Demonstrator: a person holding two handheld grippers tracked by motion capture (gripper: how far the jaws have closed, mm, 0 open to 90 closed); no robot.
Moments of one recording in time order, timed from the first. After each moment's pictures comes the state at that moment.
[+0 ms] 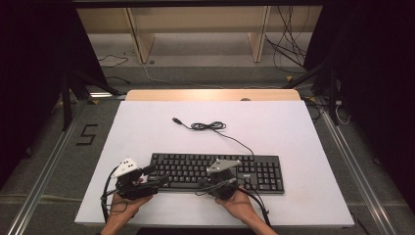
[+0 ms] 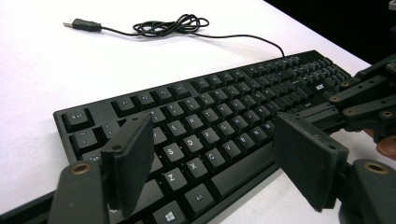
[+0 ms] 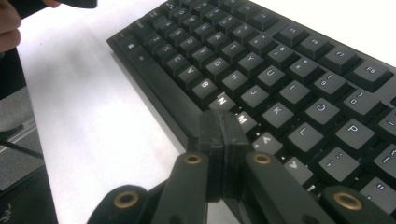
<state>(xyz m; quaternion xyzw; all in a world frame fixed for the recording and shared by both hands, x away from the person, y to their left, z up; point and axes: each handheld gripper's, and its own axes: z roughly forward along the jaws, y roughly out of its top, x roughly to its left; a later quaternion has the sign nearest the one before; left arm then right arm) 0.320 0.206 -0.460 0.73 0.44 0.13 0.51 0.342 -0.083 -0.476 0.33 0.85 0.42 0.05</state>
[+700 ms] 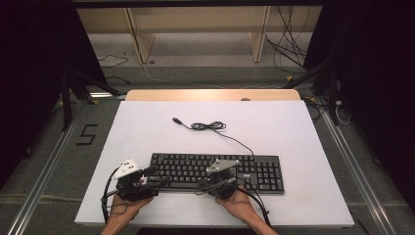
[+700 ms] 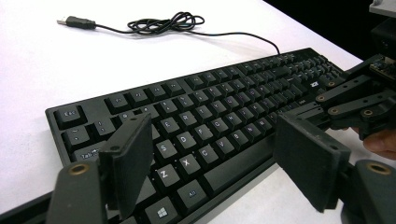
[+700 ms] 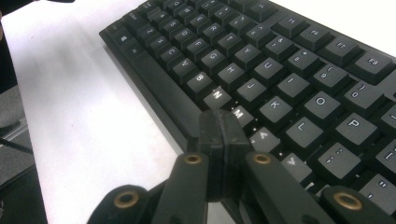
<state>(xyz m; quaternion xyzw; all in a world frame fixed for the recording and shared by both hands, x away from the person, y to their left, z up) 0.318 0.205 -0.460 0.73 0.44 0.12 0.51 0.345 -0.083 -0.481 0.33 0.85 0.41 0.05</state>
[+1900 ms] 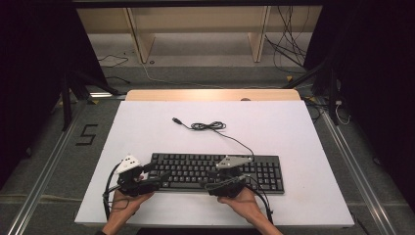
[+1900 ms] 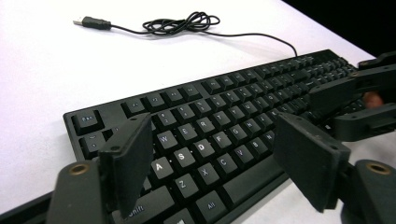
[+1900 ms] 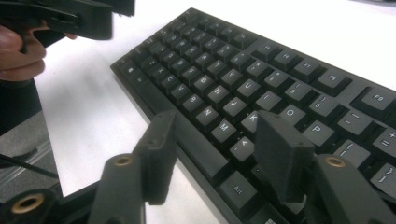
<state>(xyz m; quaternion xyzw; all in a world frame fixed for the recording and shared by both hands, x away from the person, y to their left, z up) 0.332 0.203 -0.460 0.73 0.45 0.13 0.49 0.345 -0.103 -0.468 0.35 0.82 0.45 0.04</state>
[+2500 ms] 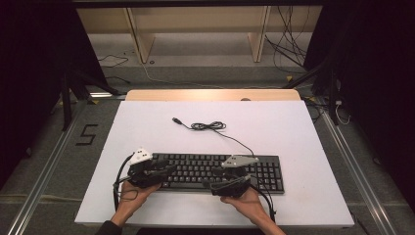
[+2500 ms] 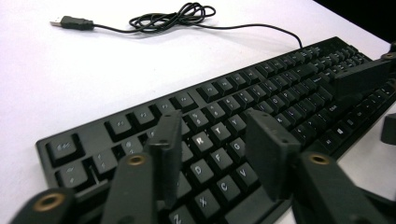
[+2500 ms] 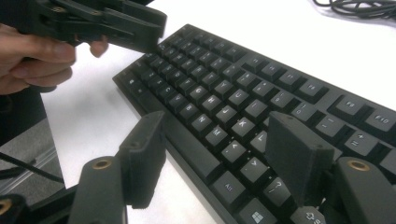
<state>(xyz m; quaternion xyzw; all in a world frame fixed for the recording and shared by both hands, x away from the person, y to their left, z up) 0.356 0.182 -0.458 0.76 0.43 0.13 0.47 0.341 -0.114 -0.459 0.36 0.81 0.47 0.05</state>
